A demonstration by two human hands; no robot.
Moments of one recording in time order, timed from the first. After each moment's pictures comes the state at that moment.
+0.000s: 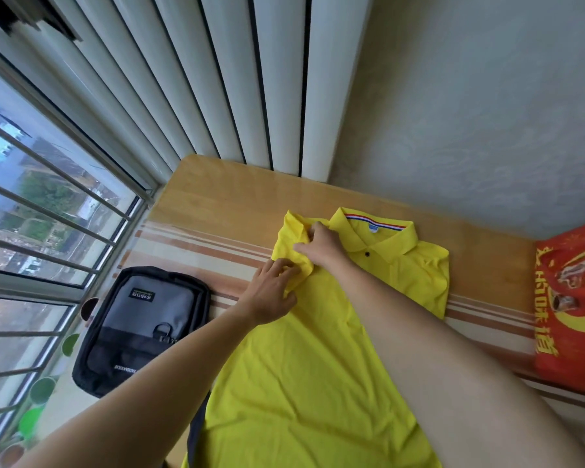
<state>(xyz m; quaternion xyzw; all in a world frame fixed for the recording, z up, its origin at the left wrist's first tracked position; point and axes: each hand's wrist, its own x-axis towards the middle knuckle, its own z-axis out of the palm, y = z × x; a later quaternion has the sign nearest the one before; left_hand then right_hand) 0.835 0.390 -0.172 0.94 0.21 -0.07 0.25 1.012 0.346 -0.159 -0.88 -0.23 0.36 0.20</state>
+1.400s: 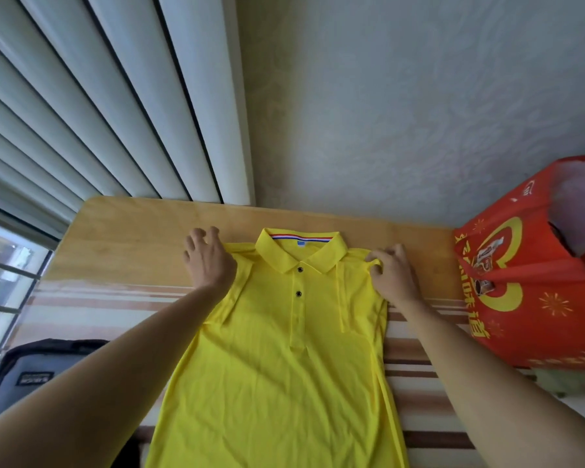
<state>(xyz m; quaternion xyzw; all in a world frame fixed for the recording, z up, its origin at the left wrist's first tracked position) 0.968 0.427 -0.180 0.87 0.47 0.05 0.16 1.146 0.120 -0.184 -0.96 -0.19 0.08 0.20</state>
